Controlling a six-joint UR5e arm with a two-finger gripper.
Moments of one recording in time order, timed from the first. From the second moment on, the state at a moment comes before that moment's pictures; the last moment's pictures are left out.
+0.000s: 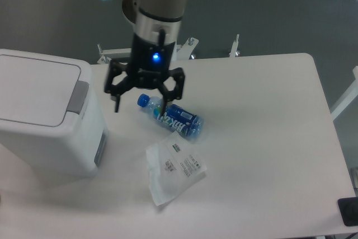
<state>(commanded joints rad) 2.31 -1.65 -1.61 -1.10 1.18 0.17</state>
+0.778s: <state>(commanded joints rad) 2.28 -1.62 -1.66 -1.09 1.17 0.17</state>
